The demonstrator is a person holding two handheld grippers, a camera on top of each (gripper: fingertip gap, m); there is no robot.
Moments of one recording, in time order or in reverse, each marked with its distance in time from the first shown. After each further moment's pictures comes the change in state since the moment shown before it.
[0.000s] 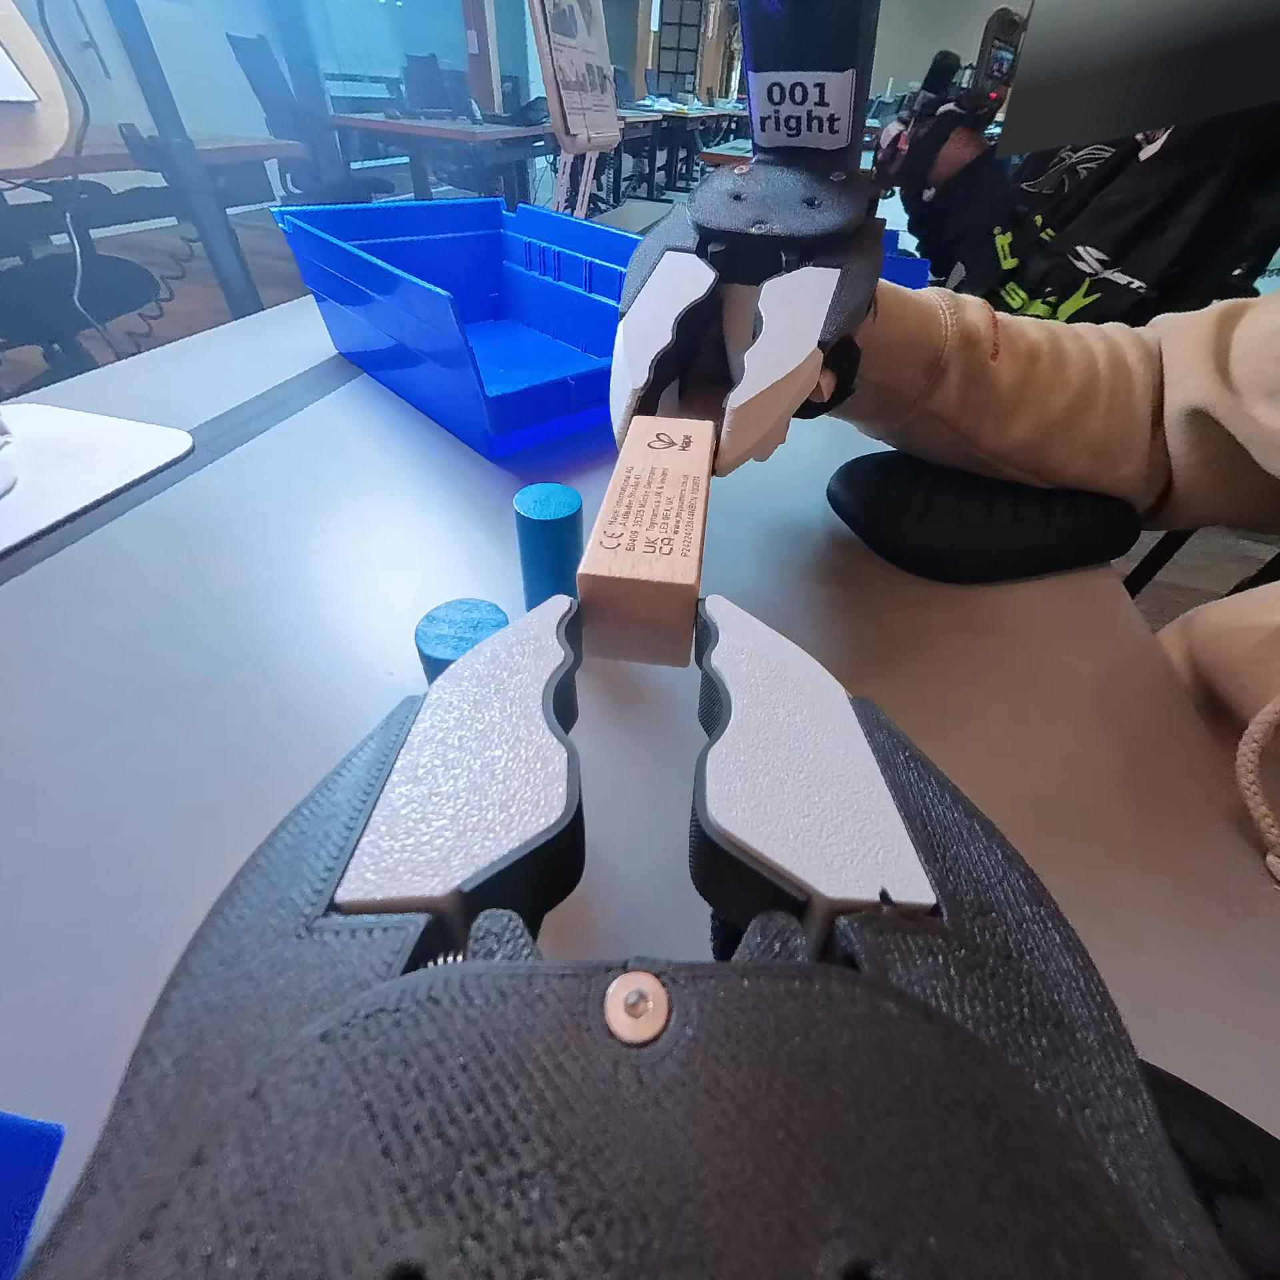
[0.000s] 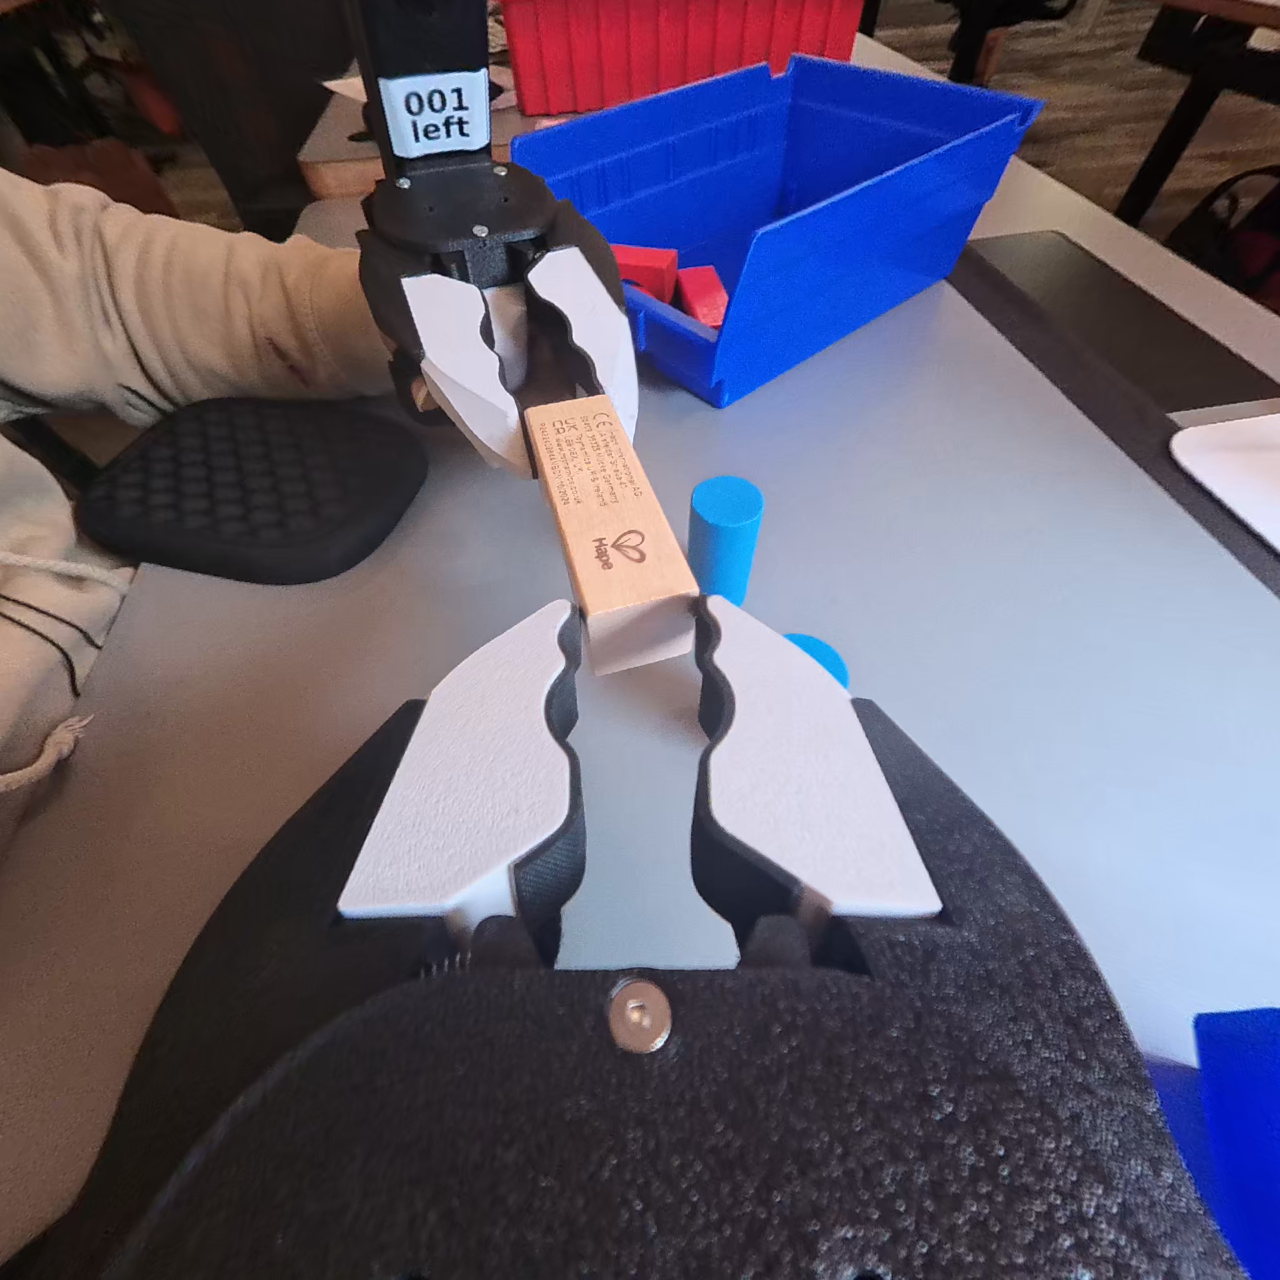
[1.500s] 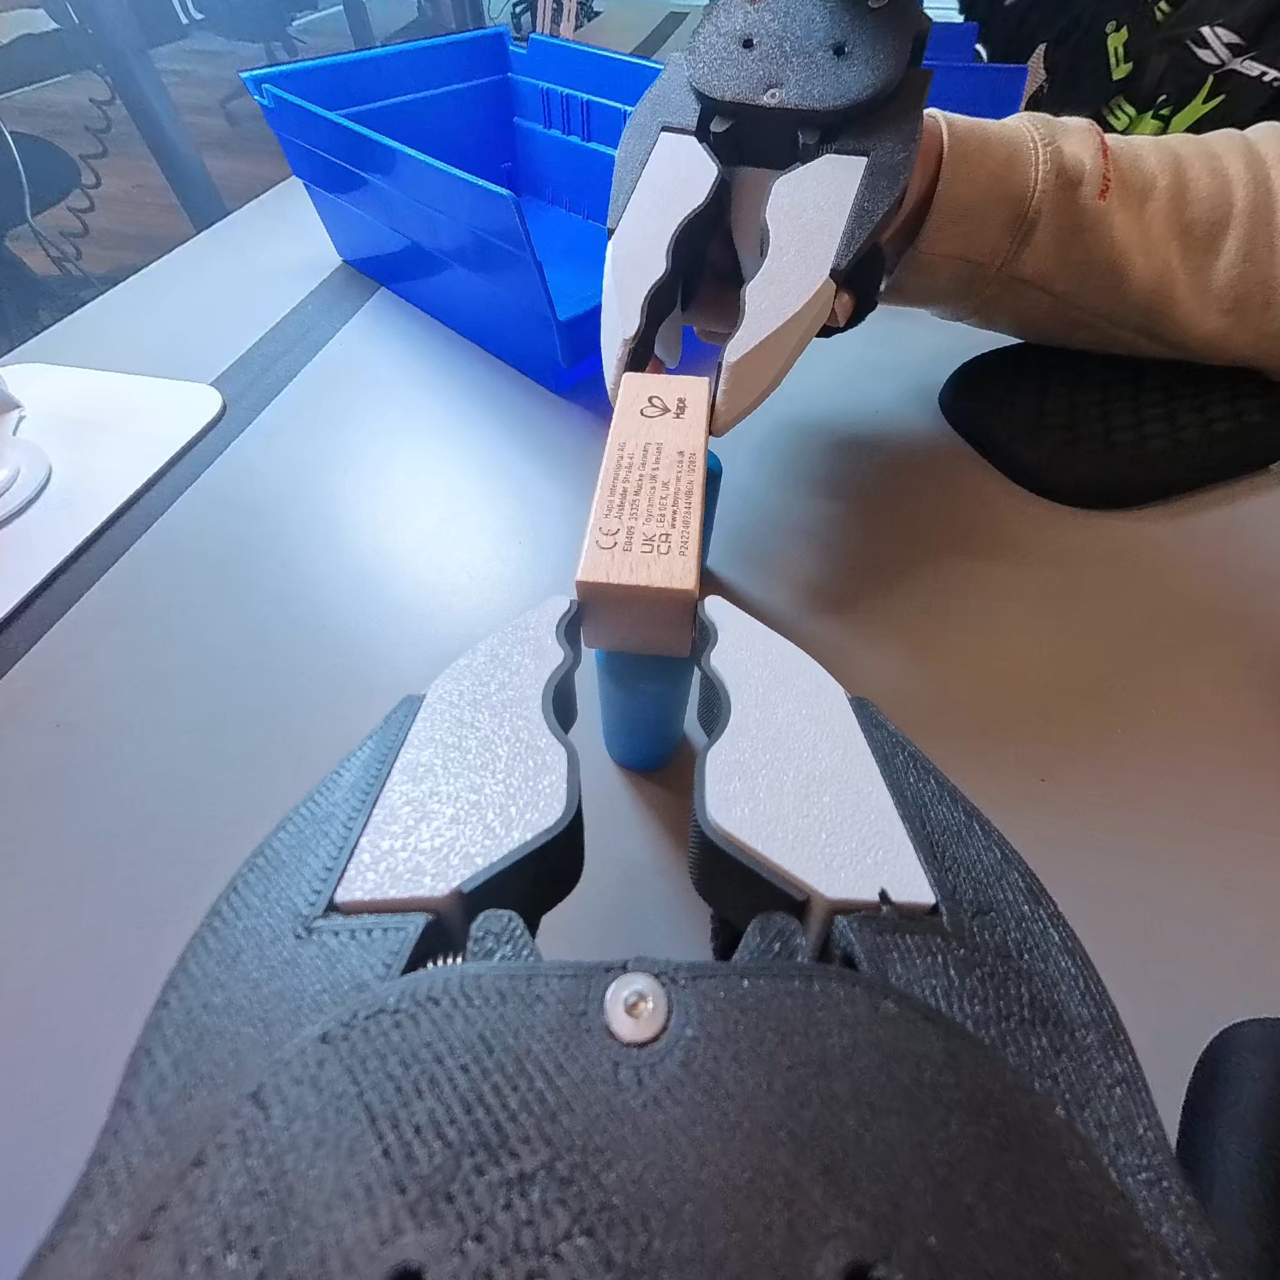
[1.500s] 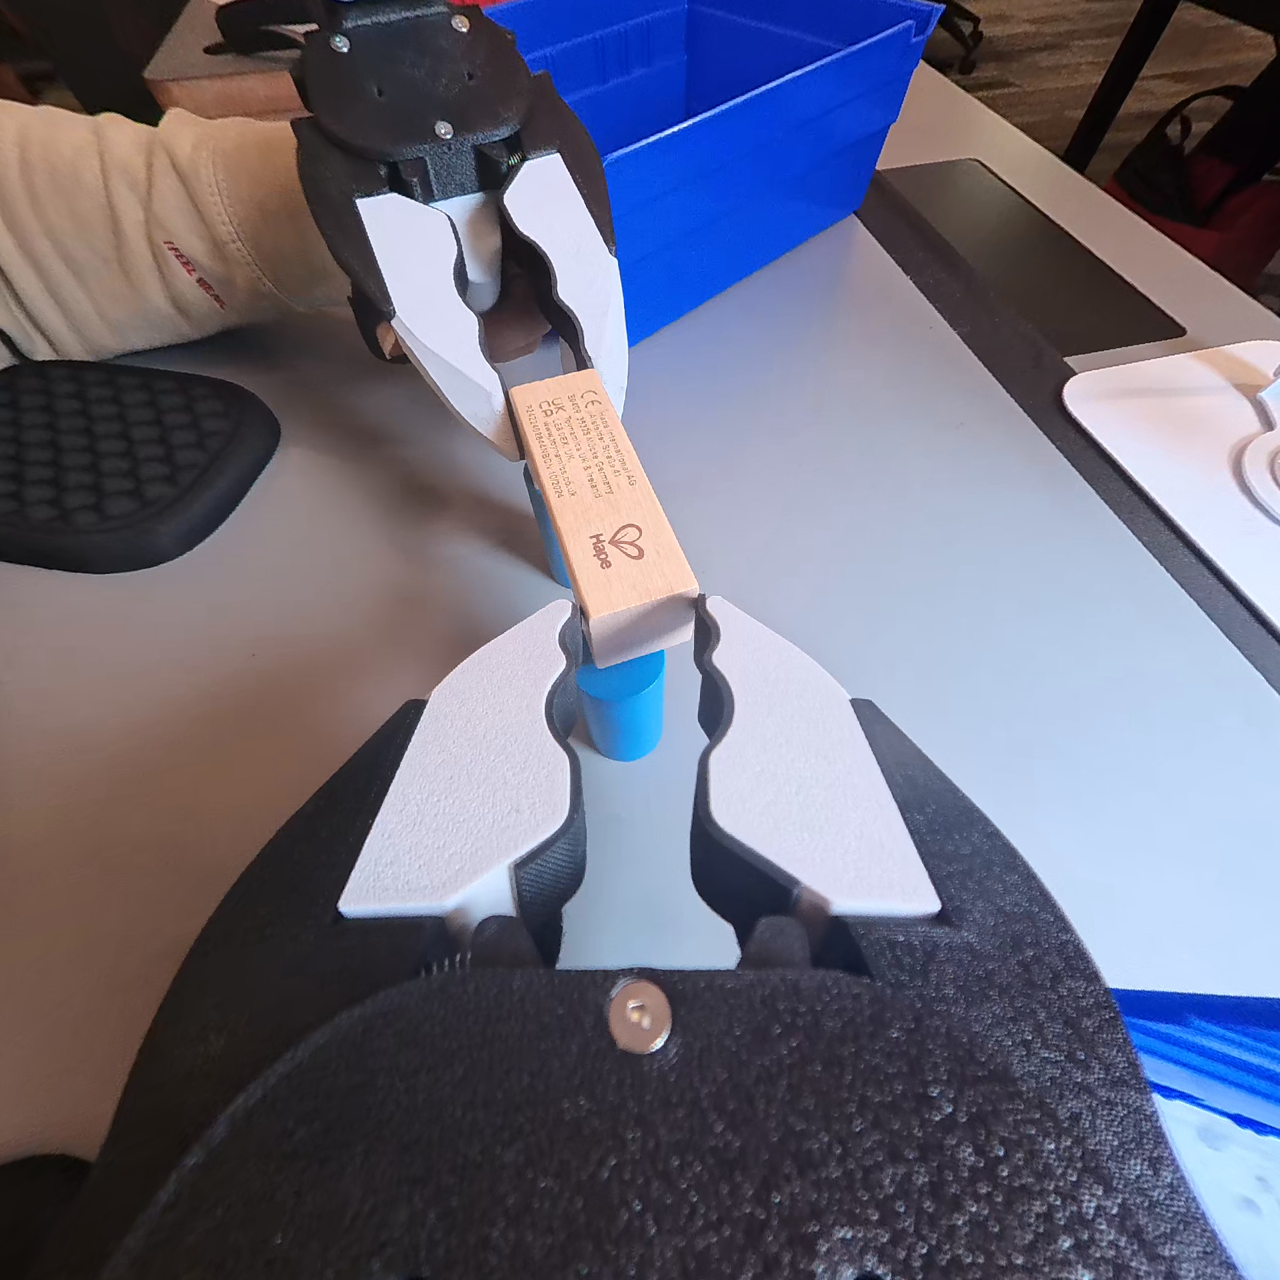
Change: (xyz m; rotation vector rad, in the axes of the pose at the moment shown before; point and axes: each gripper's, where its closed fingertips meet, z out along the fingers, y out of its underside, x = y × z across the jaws) left arm -0.058 0.005 0.021 -0.196 0.030 0.064; right arm 0.060 0.010 0.007 -0.075 0.063 0.010
